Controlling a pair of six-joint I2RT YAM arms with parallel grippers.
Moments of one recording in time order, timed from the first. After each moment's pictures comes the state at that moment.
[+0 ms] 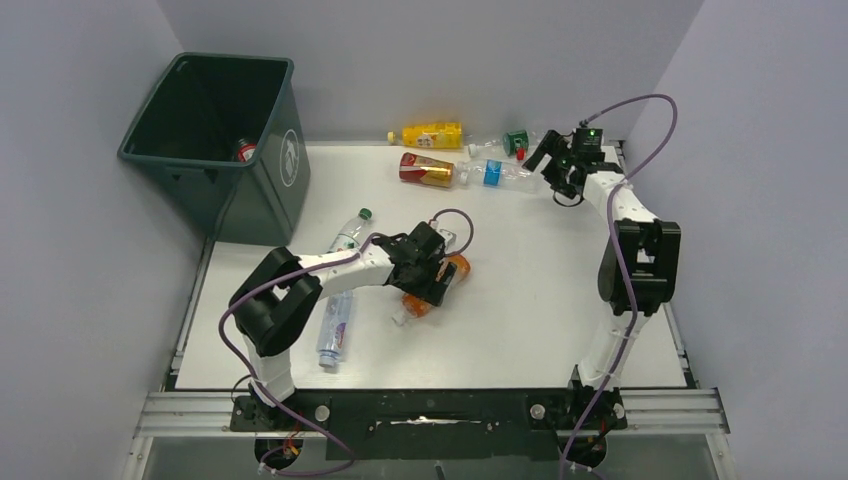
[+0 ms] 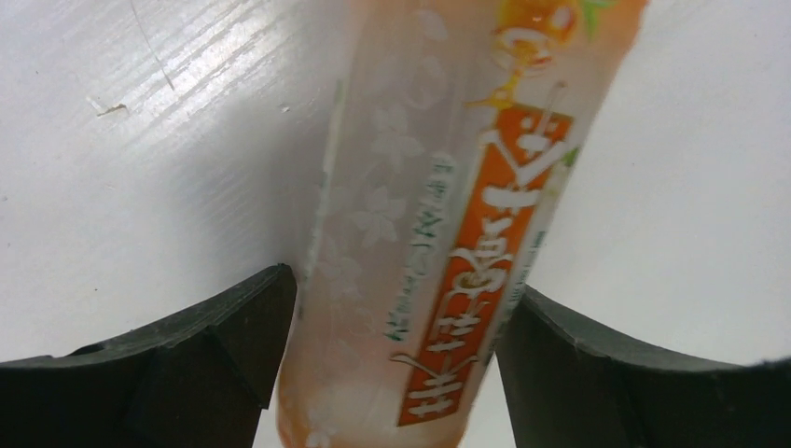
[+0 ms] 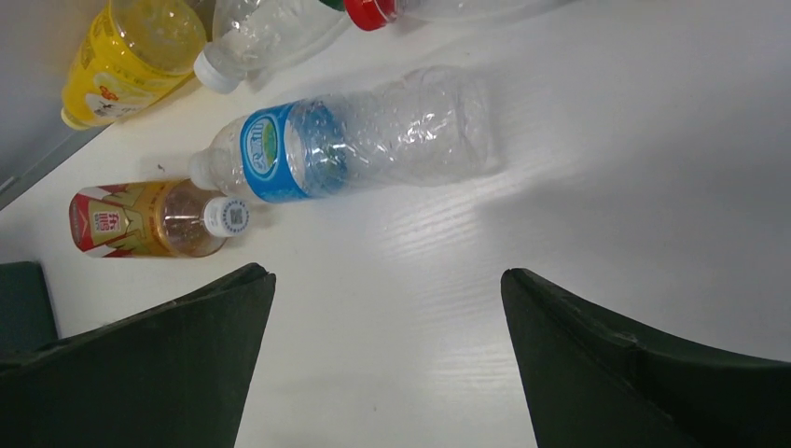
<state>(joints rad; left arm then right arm) -0.83 1.85 1.18 -0.43 0.02 -0.34 -0.03 1.92 1.51 -0.30 -0.14 0.56</state>
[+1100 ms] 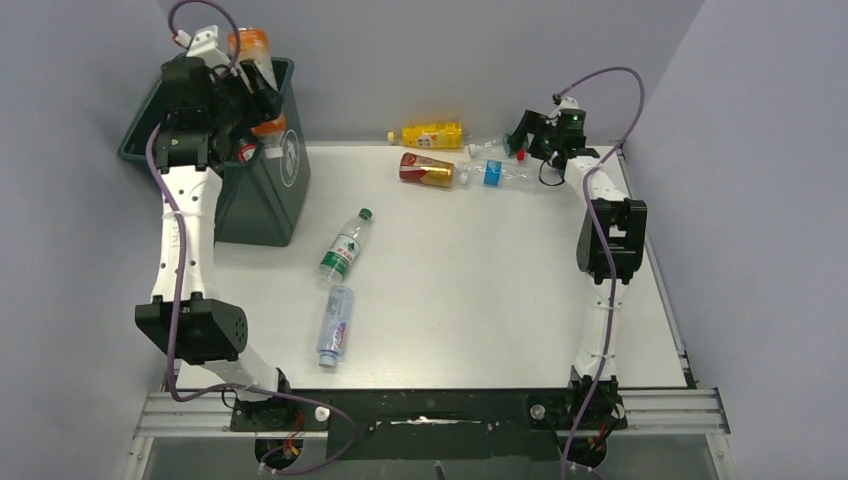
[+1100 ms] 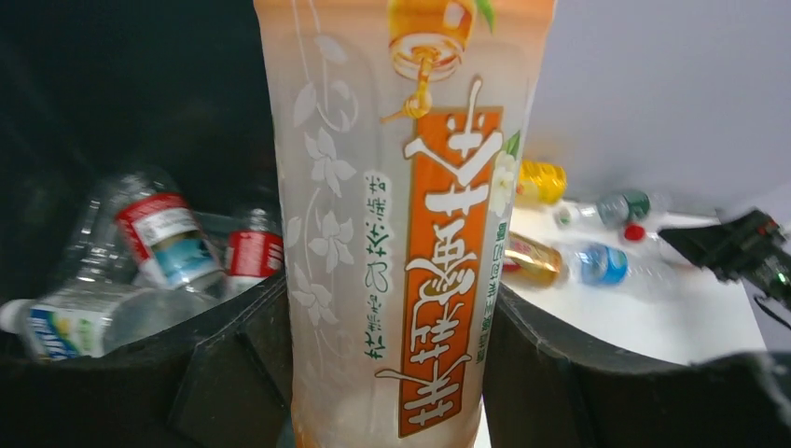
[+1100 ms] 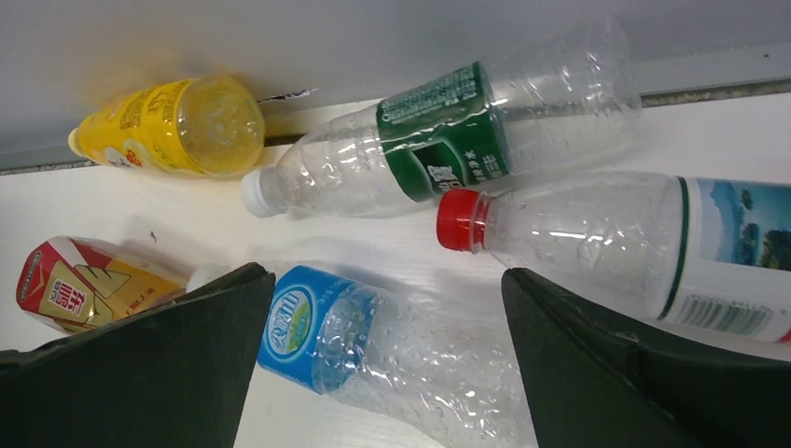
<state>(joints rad) 0.04 1.63 1.93 -0.59 0.20 -0.30 0.00 2.32 1.93 -0.11 -0.24 0.31</state>
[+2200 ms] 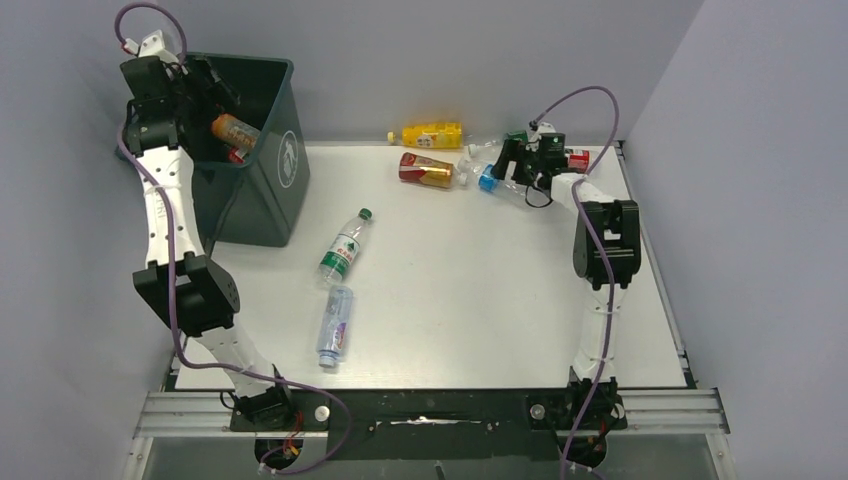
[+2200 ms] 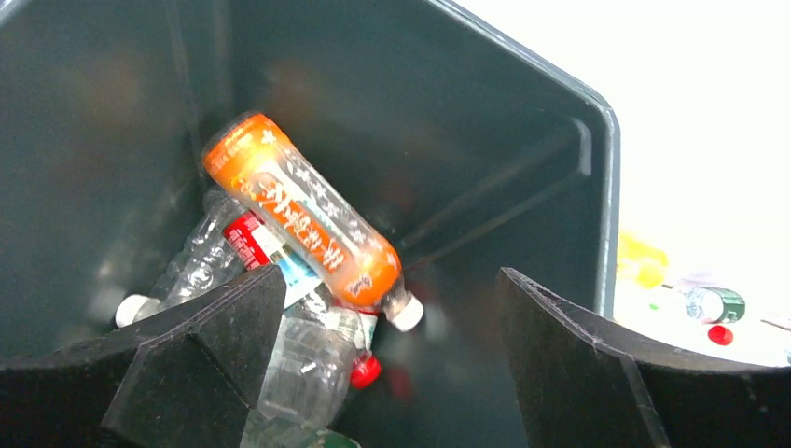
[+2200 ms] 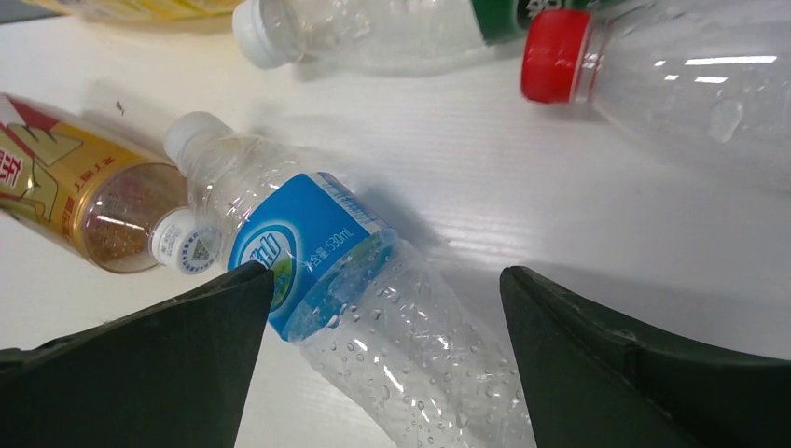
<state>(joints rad) 0.29 1.87 2.10 -0.56 0.21 -0.34 0.06 2.28 1.72 -0.05 -0.25 0.26</state>
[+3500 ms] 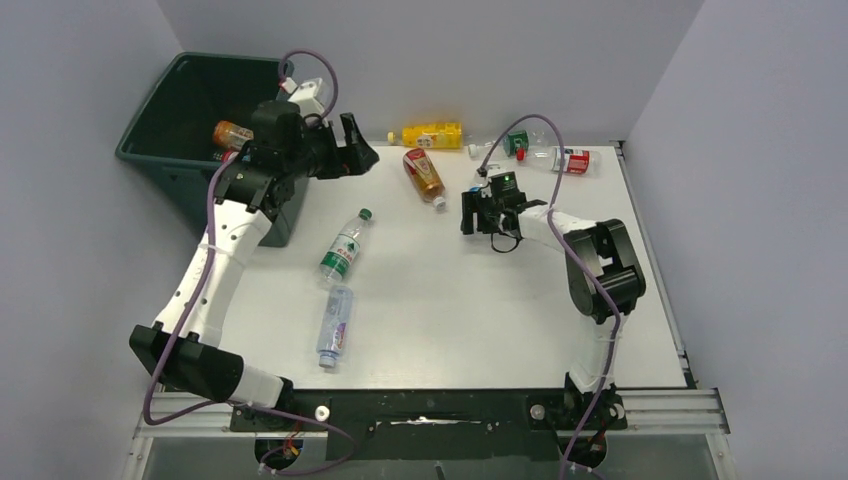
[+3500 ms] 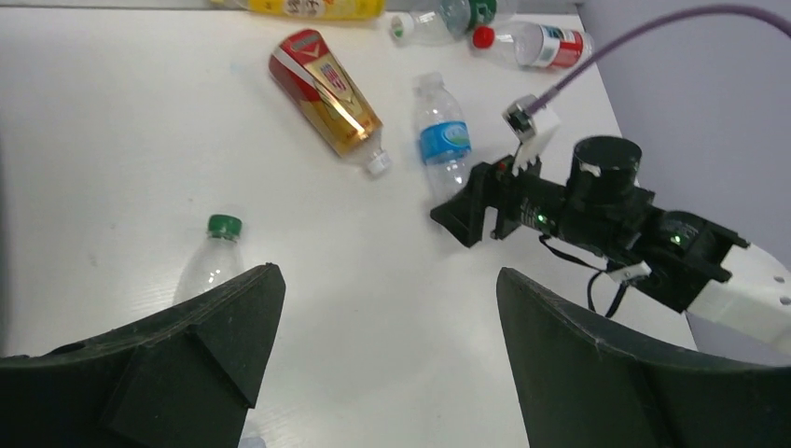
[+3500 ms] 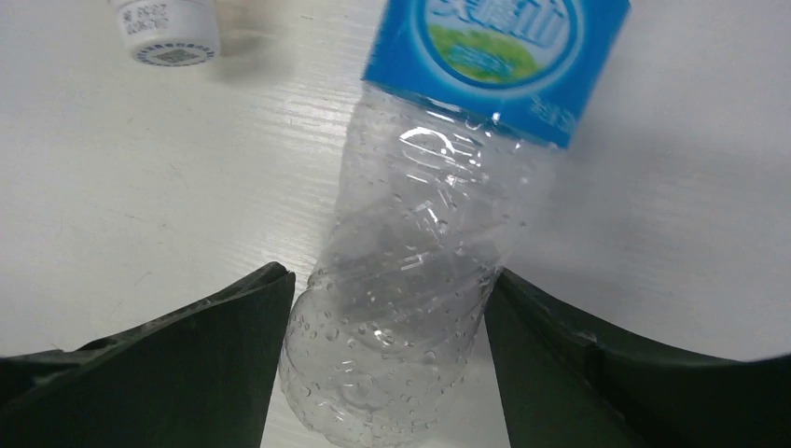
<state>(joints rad) -0.28 1.45 1.66 -0.62 0.21 -0.40 0.33 1.94 1.23 -0.10 -0.08 0.18</state>
